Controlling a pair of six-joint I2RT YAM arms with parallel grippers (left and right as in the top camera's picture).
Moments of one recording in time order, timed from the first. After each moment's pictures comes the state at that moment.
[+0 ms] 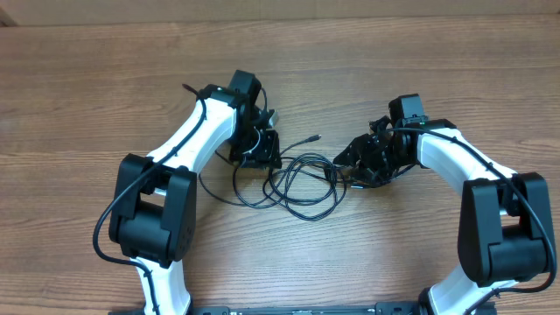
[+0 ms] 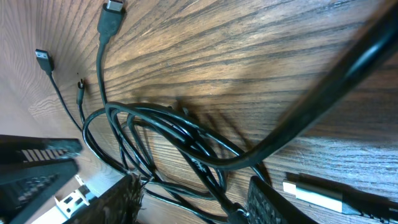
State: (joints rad) left arm -0.33 2.01 1.46 -1.00 0.45 -0.19; right arm 0.12 1.82 1.06 -0.65 -0.66 0.56
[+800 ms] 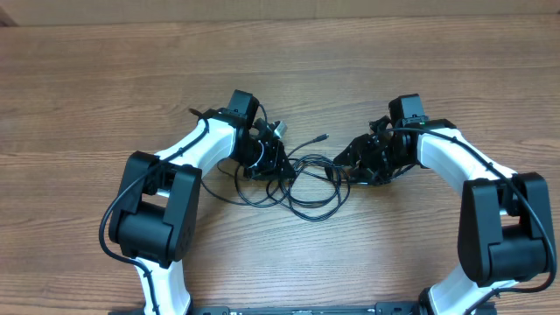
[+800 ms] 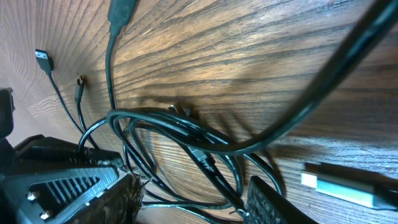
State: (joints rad) left arm -0.33 2.01 1.26 -0.71 0.78 -0.26; right arm 0.12 1.82 1.06 -0.65 -0.66 0.56
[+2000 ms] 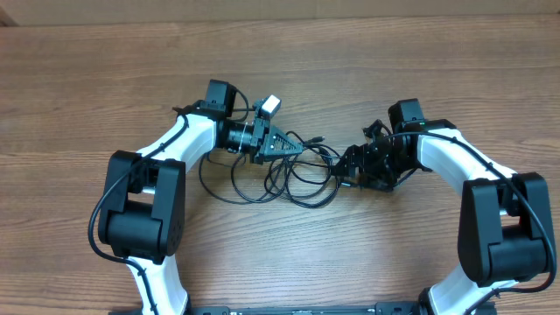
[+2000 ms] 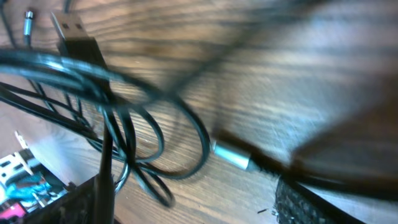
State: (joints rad) left arm -0.23 2.01 1.27 -0.57 1.49 -0.23; right arm 0.12 1.82 1.05 -0.74 -0.64 0.25
